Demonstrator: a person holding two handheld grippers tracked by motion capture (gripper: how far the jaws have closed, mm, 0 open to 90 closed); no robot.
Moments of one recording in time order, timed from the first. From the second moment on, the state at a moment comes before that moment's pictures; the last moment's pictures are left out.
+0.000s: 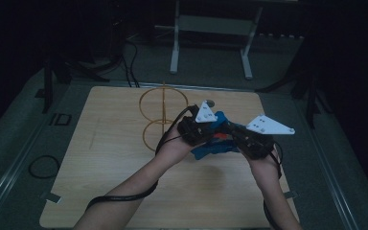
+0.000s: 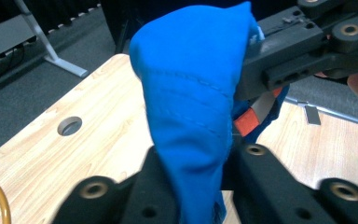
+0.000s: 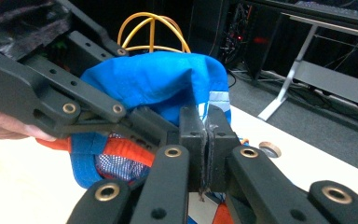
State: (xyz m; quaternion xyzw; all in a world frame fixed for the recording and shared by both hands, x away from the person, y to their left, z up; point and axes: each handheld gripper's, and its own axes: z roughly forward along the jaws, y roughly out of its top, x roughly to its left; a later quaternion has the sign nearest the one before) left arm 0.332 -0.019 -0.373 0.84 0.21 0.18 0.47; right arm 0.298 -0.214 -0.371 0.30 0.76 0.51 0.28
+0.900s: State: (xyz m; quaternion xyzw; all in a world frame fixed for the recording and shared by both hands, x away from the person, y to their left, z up) left arm 0.307 0.024 -0.363 0.80 0.10 0.29 0.52; right arm 0.243 -0.254 -0.348 0.24 0.73 0.58 0.27
